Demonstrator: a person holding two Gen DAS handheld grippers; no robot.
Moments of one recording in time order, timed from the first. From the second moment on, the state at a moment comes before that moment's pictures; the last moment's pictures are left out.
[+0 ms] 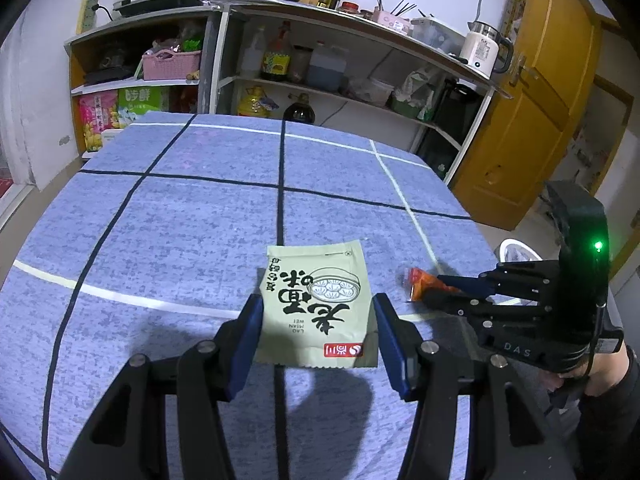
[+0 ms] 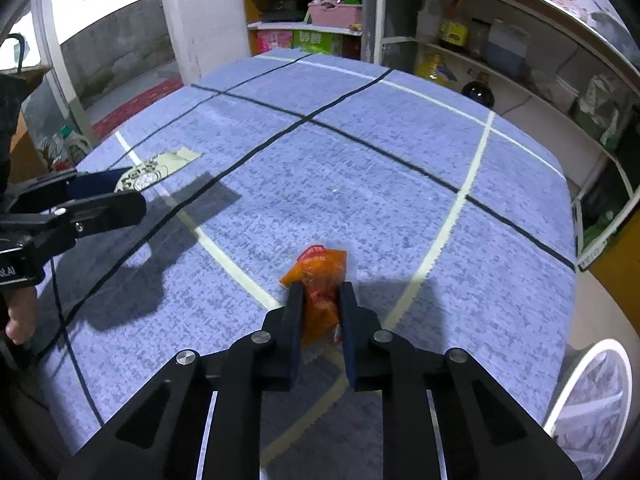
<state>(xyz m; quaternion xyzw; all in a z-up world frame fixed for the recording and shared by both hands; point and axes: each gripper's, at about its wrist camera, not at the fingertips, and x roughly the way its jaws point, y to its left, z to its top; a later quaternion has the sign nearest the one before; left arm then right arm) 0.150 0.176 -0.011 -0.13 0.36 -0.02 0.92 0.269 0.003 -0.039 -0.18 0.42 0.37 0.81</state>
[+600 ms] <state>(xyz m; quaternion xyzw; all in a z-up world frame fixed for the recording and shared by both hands) 0.184 0.067 0.014 -0.11 0.34 -0.09 0.93 0.246 -0.124 0.009 -0.09 0.38 0.27 0.88</state>
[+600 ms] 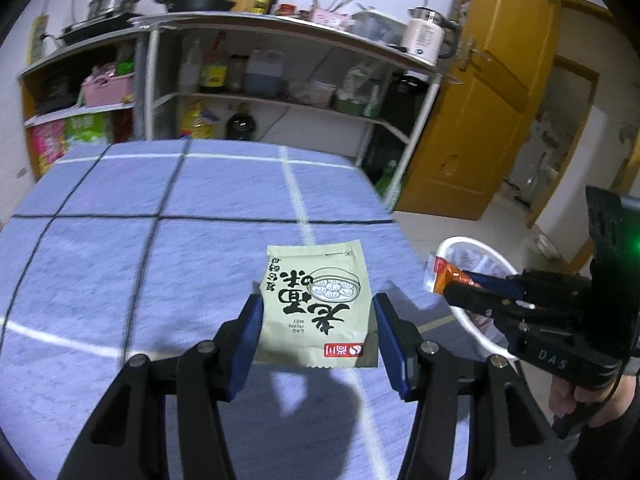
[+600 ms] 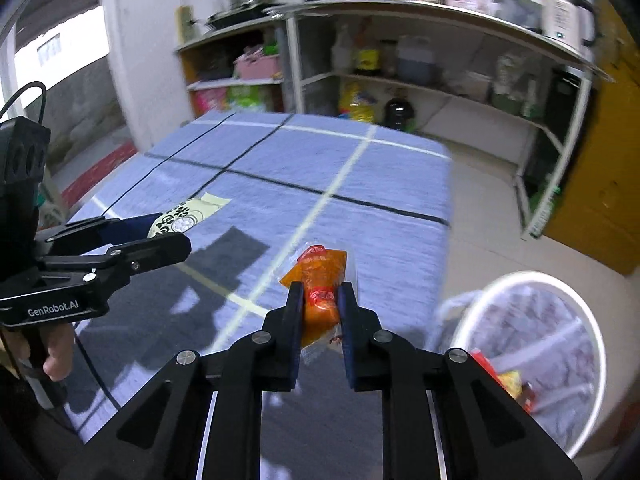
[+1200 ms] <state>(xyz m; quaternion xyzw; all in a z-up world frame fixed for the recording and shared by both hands) 0.233 -0.090 0.017 -0.05 0.37 -0.20 0.91 0.250 -0.284 -0.008 0.00 0.41 0.12 0.91</state>
